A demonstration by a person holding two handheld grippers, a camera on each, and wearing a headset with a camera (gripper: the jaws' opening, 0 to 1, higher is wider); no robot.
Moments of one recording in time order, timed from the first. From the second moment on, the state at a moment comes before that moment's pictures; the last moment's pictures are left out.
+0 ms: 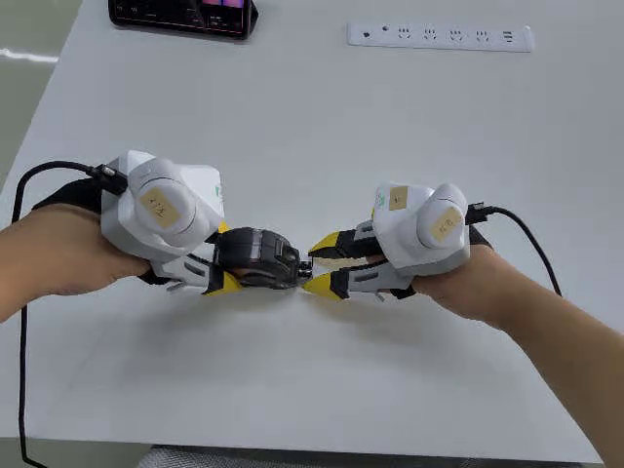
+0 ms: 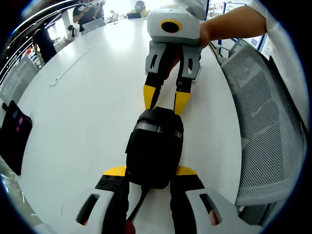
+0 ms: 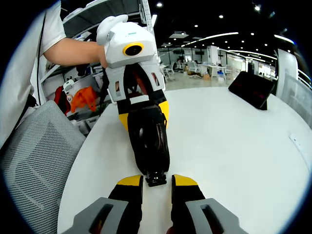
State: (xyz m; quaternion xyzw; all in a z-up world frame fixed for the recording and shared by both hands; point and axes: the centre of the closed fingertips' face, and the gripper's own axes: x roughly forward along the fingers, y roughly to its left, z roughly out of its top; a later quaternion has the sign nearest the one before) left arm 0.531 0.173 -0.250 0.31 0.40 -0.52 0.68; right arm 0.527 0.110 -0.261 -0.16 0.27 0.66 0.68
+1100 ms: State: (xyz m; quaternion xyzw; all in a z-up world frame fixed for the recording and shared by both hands) left arm 0.531 0.172 -0.250 0.31 0.40 -0.53 0.68; right arm 0.525 0.115 -0.263 -0.18 0.24 0.68 0.67
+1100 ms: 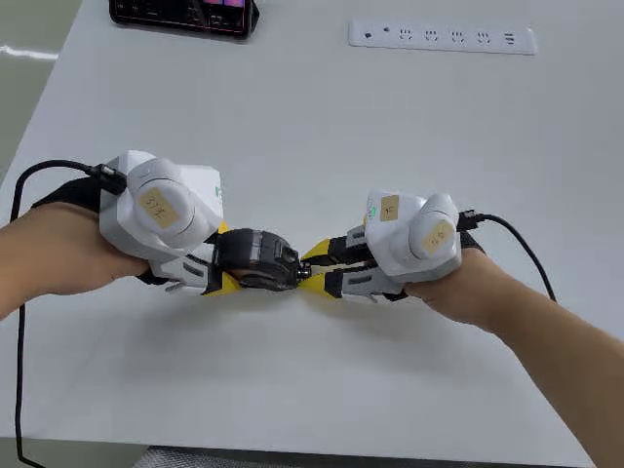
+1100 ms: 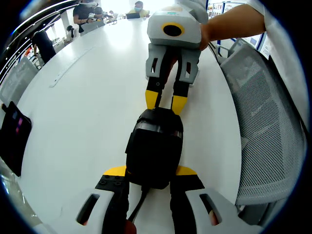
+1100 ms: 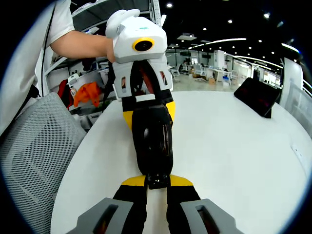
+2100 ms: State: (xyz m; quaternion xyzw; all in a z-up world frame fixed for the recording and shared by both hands) left arm 0.531 0.173 -0.250 0.32 0.40 -0.53 0.68; right arm 0.526 0.114 -0.263 -0.20 0.24 0.67 0.67
